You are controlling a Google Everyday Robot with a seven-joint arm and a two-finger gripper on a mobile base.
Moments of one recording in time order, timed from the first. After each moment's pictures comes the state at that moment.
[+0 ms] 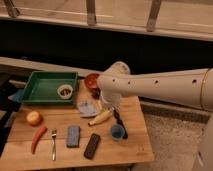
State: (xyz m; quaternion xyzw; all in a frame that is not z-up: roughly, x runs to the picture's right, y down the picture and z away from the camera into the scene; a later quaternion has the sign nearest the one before) arm 0.027 0.104 0.721 -0.25 0.15 0.59 0.75
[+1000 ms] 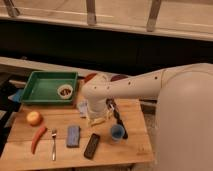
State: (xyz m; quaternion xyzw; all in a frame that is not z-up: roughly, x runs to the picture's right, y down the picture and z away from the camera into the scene) arm -0.035 0.182 0.760 -0.33 0.22 0.55 0.74
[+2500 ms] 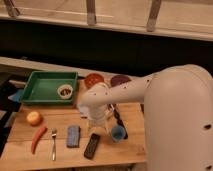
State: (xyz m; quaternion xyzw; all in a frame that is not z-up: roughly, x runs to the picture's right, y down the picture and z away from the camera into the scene) arm -0.037 0.229 0.778 -0.32 0.29 0.64 0.63
